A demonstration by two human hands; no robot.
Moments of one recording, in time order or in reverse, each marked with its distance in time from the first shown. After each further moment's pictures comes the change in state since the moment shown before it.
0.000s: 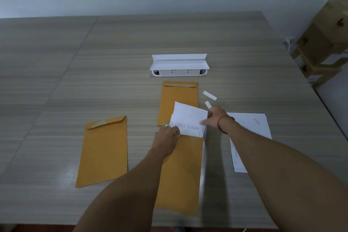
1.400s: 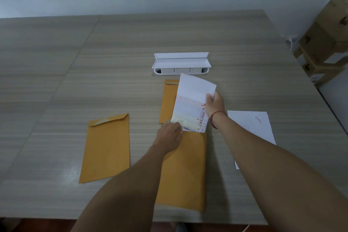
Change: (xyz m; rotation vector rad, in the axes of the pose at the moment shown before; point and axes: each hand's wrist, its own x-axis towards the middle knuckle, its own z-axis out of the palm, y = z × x) left_hand -0.001 0.003 -0.005 -0.096 0.001 0.031; right_hand 0.003 -0.032 0.013 0.639 0.378 -0.080
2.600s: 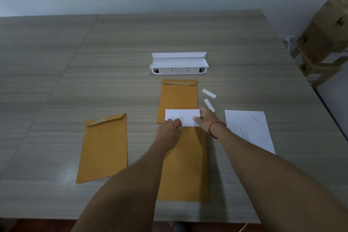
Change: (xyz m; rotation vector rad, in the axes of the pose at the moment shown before) left_hand 0.006 0.014 0.000 0.068 0.038 -0.033; right_hand -0.019 0.030 -0.004 -0.469 -0.370 -0.006
